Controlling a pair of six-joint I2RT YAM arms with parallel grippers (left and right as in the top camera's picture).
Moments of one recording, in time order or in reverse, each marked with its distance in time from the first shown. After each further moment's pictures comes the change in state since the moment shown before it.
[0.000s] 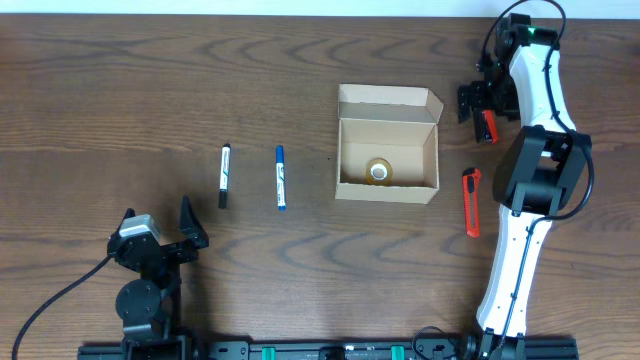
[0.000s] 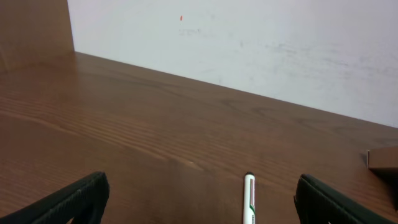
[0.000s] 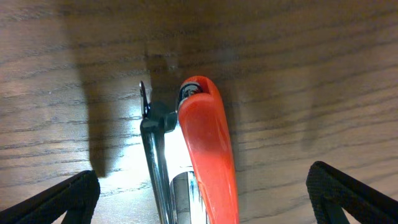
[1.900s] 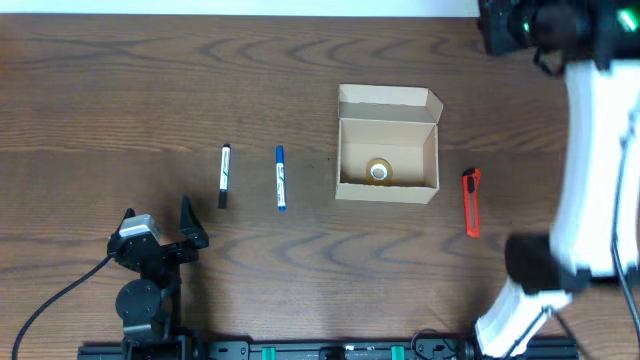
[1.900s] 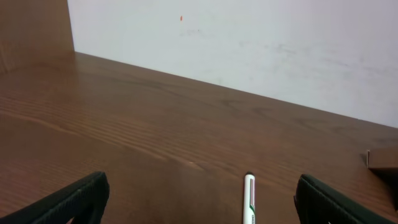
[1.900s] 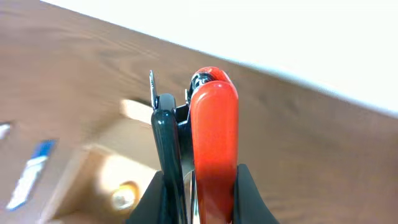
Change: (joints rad) left arm 0.000 0.000 0.000 0.000 0.000 0.000; right arm 0.213 -0.687 0.212 -0.124 -0.212 -0.150
